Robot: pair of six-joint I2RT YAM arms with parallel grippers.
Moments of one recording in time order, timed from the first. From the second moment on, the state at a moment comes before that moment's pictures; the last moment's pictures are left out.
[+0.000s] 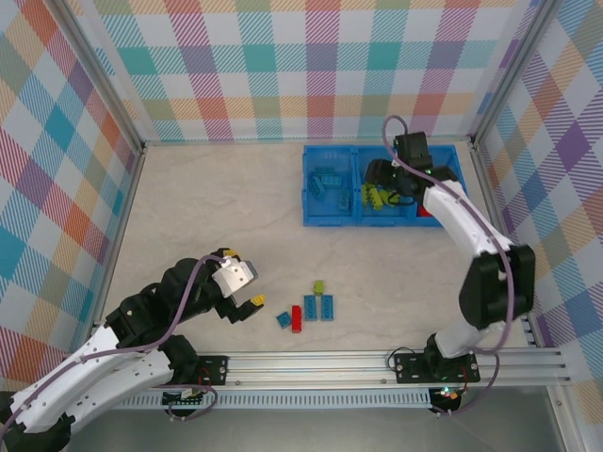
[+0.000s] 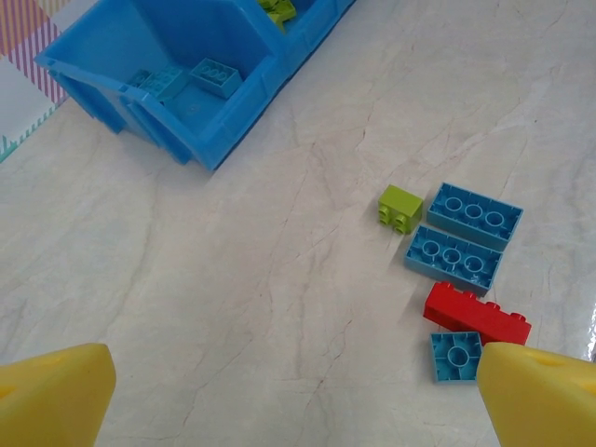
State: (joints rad) left arm -0.84 0.54 0.68 -0.70 -0.04 0.29; right arm 0.27 1.56 1.34 -0.56 -0.06 0.48
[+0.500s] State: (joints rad) left arm -0.83 0.64 0.66 -0.68 -0.04 0.26; right arm 0.60 1.22 0.88 -0.64 -0.22 0.64
